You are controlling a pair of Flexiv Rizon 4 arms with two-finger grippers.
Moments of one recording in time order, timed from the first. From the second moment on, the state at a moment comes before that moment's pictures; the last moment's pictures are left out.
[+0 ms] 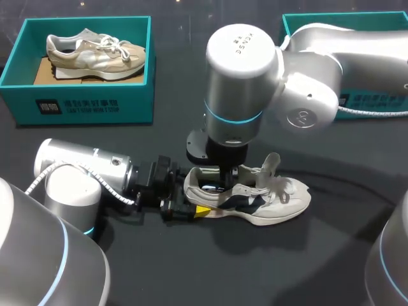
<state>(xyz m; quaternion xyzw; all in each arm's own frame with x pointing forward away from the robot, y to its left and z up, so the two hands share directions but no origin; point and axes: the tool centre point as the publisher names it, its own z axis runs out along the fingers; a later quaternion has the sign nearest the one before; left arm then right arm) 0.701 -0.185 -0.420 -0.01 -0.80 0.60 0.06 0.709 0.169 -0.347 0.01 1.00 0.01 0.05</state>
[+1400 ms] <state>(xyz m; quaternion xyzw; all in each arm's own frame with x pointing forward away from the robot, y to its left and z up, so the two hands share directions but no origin) 0.701 -0.185 -0.420 -0.01 -0.80 0.60 0.06 0.714 0.129 -0.398 0.05 1.00 0.03 0.05</state>
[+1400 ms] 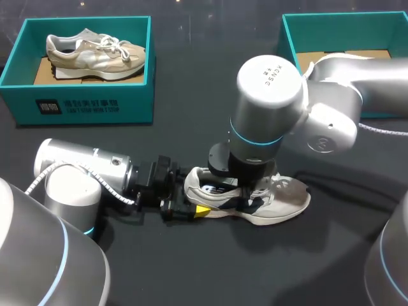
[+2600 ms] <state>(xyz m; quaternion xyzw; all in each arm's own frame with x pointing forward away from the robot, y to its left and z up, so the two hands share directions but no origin) 0.700 -0.185 -0.420 -0.01 -0.80 0.60 0.06 0.698 0.132 -0.407 0.08 0.99 0.06 -0.03</state>
